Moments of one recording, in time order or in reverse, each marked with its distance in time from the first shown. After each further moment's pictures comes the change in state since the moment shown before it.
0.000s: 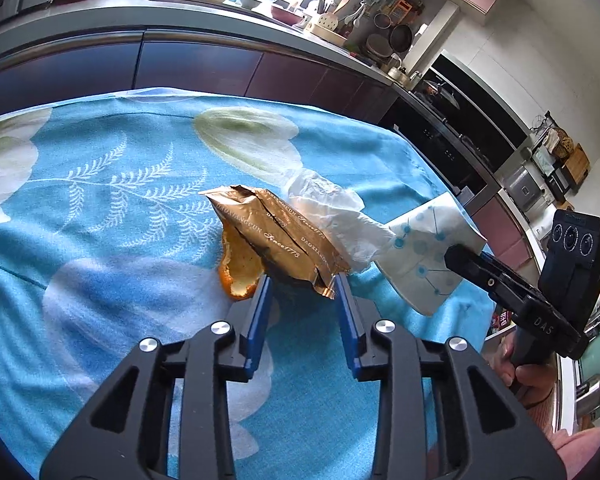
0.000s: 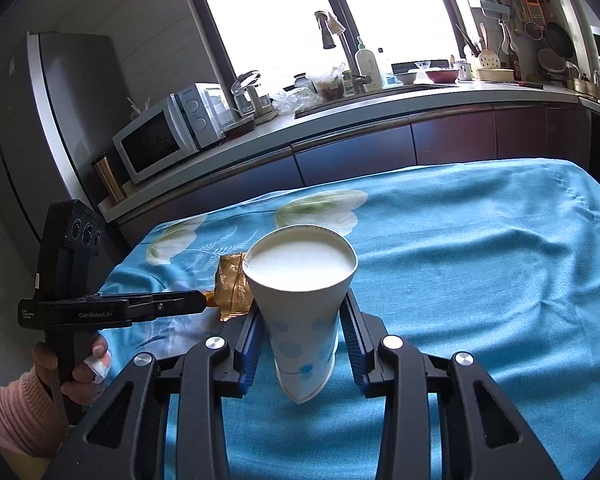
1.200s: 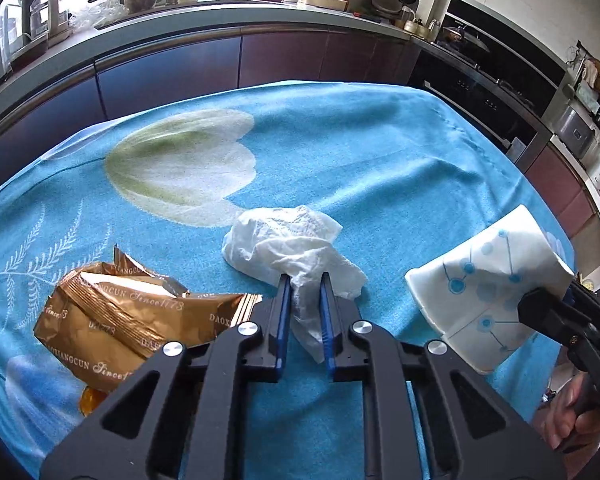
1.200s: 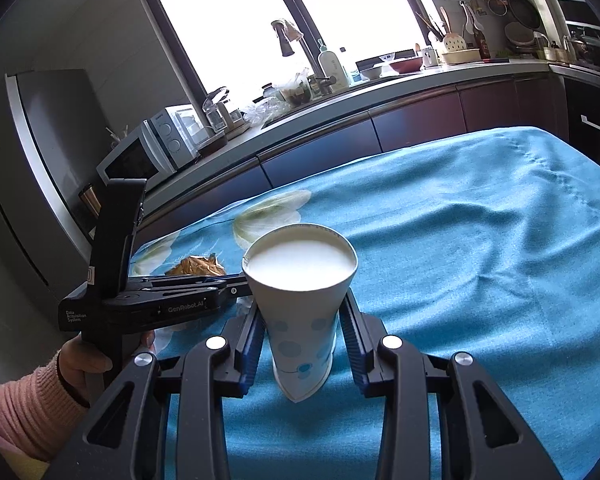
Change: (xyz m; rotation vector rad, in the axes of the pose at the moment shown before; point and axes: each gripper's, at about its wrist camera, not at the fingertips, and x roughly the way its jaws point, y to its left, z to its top) left arm 0.106 -0.079 0.037 0.167 0.084 0.220; right arm -0.020 -0.068 -0.011 0.116 -0.029 -0.010
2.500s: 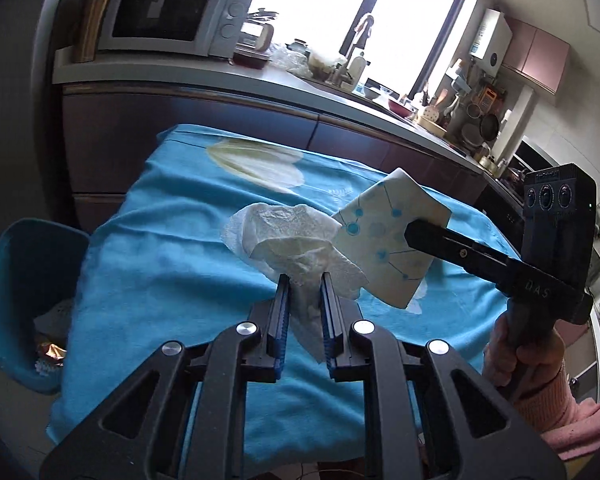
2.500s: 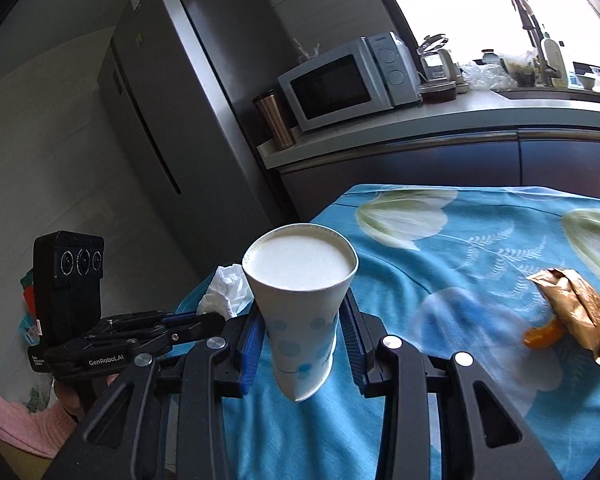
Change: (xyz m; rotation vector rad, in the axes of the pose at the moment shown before) left arm -0.307 0.202 -0.238 -0.401 -0.355 0.168; right arm 0.091 0.291 -0.027 -0.328 0.194 0.519
